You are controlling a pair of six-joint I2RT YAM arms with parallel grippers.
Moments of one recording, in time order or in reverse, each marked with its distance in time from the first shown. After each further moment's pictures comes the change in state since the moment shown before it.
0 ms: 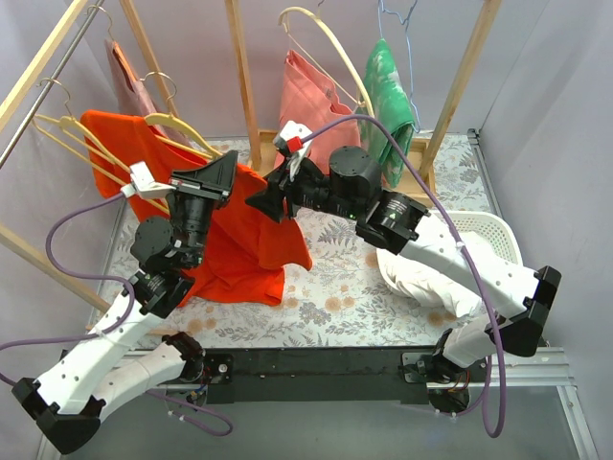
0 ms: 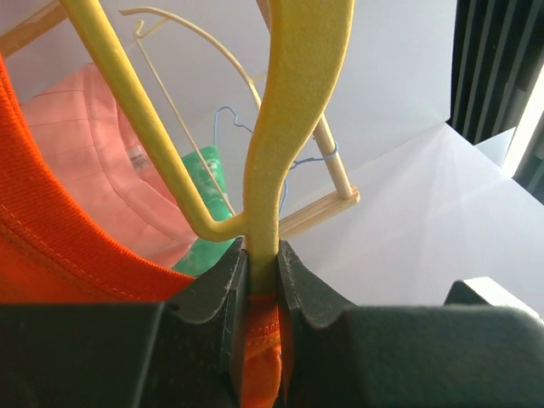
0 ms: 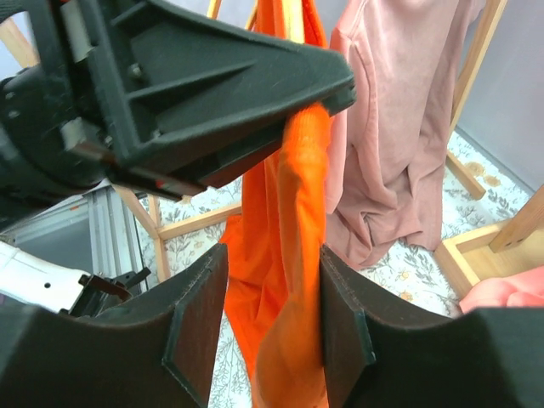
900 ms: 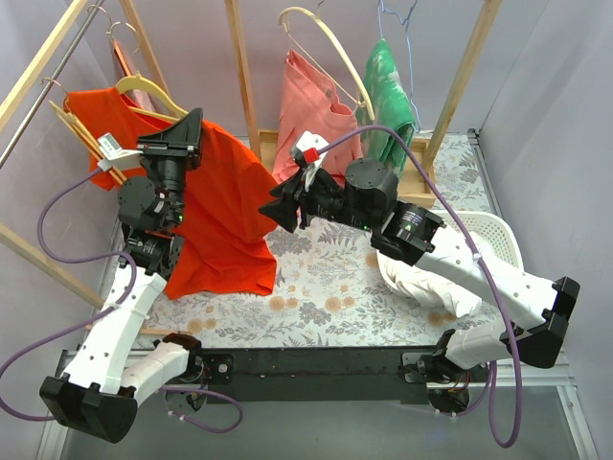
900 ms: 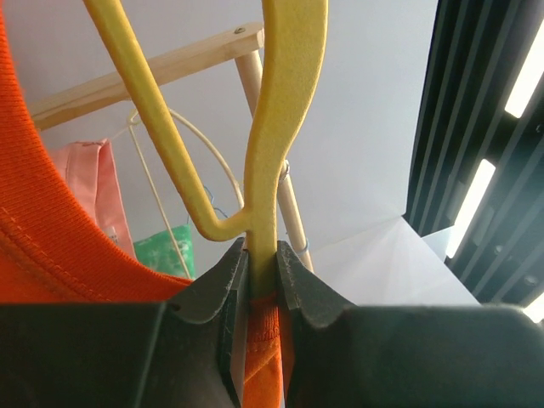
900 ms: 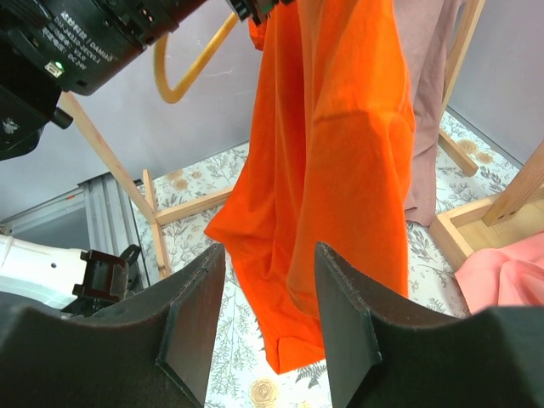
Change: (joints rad) left arm 0.392 0.172 0.134 0.054 0.255 -0.291; right arm 0.001 -0.114 -0.129 0.015 0.034 0.005
